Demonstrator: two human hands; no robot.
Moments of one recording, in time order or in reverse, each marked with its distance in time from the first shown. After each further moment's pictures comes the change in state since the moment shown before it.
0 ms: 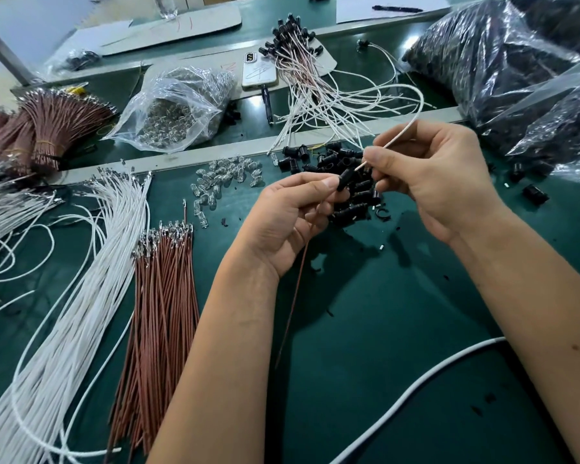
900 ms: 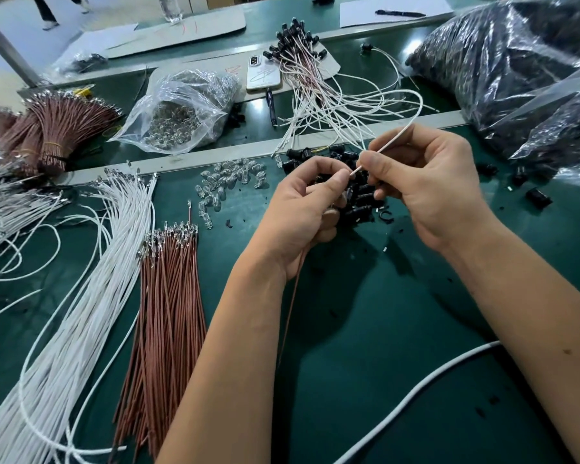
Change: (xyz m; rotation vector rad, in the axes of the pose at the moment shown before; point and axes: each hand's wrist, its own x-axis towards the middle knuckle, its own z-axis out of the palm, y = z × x) left_hand -0.002 -0.006 0.007 0.240 -0.060 0.151; right_hand -0.004 0.006 0.012 0.015 0.006 -0.081
